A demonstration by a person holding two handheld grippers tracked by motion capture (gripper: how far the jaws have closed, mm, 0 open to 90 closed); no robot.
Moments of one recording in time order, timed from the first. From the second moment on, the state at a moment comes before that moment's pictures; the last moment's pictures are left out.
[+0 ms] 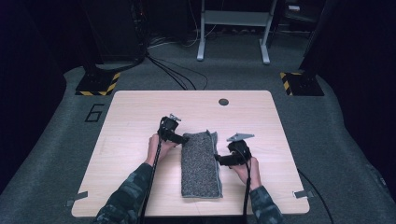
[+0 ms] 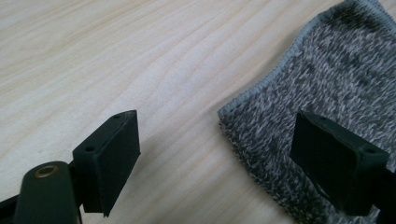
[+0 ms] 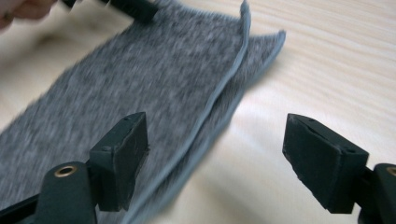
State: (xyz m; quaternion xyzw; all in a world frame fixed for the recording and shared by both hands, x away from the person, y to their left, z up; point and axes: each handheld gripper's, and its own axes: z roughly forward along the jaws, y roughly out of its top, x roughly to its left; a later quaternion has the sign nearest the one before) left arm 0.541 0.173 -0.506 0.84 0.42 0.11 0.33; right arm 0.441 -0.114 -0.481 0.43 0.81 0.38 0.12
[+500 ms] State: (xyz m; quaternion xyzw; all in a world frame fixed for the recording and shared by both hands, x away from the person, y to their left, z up) left arm 0.547 0.172 -0.507 0.84 0.42 0.10 0.33; right arm 0.532 -0.085 -0.499 0.47 0.82 0.32 0.09
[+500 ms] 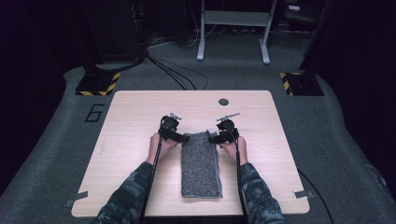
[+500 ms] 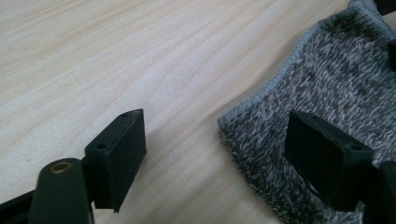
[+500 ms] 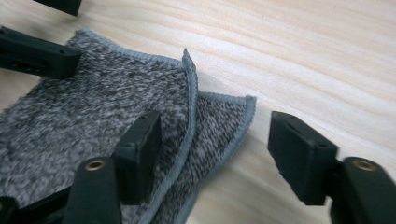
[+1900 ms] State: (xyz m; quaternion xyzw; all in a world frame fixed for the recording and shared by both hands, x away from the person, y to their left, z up) left arm 0.530 0.159 -0.484 0.85 0.37 0.13 0.35; right arm 0.529 -0.087 -0.484 0.43 0.81 0.36 0.15
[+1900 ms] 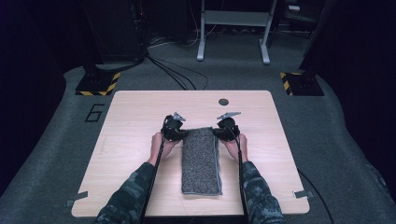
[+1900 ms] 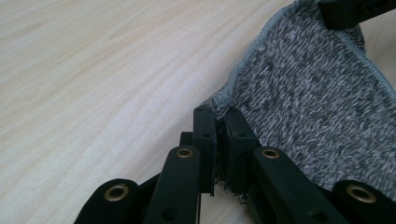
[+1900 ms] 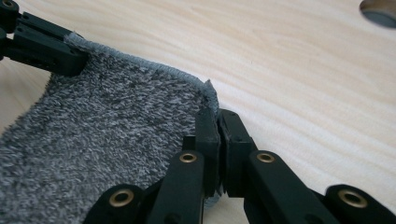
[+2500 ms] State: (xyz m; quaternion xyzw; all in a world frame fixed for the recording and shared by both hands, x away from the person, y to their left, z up) left arm 0.535 0.163 -0.469 0.84 0.37 0.16 0.36; right arm 0.526 -0.086 -0.464 0.41 0.81 0.39 0.18
